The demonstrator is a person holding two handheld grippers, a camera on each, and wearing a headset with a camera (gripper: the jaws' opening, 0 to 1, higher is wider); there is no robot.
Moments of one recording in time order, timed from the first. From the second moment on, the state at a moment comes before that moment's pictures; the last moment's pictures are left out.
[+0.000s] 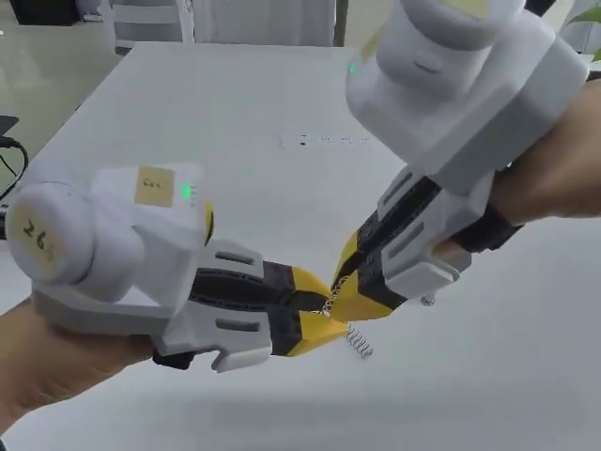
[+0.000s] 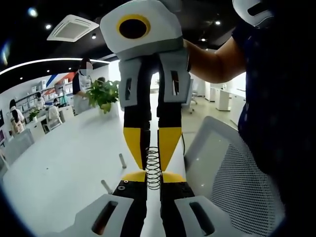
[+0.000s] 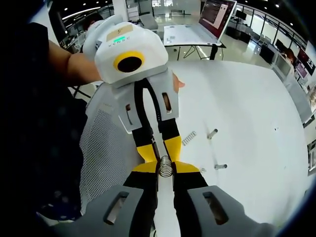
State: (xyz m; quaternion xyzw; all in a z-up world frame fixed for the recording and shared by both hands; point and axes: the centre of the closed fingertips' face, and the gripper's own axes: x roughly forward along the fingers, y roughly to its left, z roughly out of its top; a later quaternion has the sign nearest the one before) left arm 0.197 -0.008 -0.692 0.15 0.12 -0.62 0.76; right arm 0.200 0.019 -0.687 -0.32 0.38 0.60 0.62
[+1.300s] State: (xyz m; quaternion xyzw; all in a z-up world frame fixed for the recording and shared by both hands) left arm 0.201 -0.014 -0.697 0.13 0.12 -0.61 0.77; right arm 0.197 0.009 -0.691 -0.33 0.40 0.59 0.62
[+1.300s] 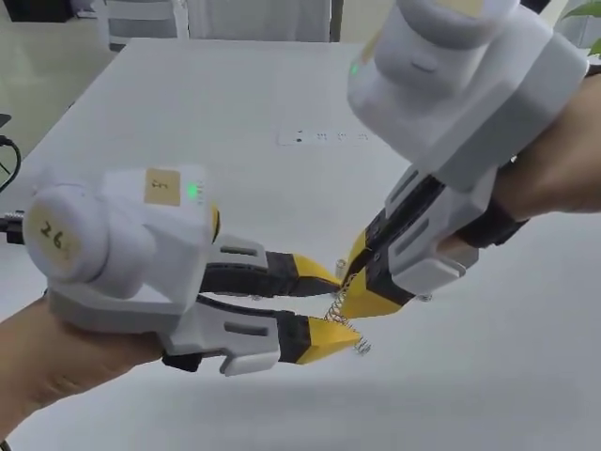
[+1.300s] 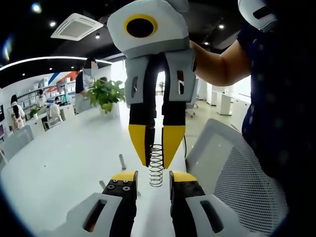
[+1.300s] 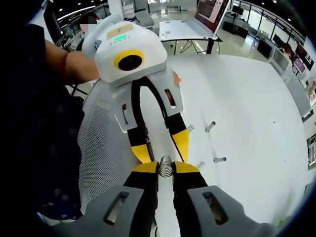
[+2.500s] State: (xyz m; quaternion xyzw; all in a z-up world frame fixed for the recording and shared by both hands) left arm 0.219 0.019 -0.705 0.10 0.13 -0.57 0.81; right arm 0.227 -0.042 -0.685 -0.32 0.42 0.53 0.67
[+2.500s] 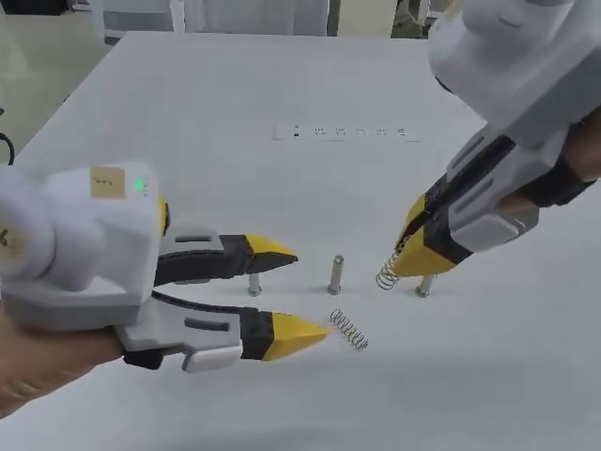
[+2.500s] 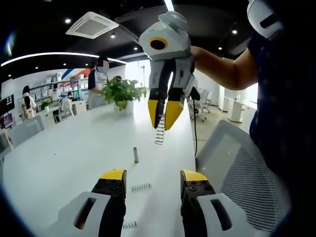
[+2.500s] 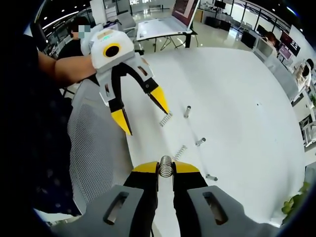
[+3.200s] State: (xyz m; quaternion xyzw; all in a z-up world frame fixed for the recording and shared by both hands) left arm 0.221 0.062 -0.727 0.09 0.16 -0.52 0.84; right arm 0.275 -0.096 -0.686 -0.31 0.45 0.46 0.70
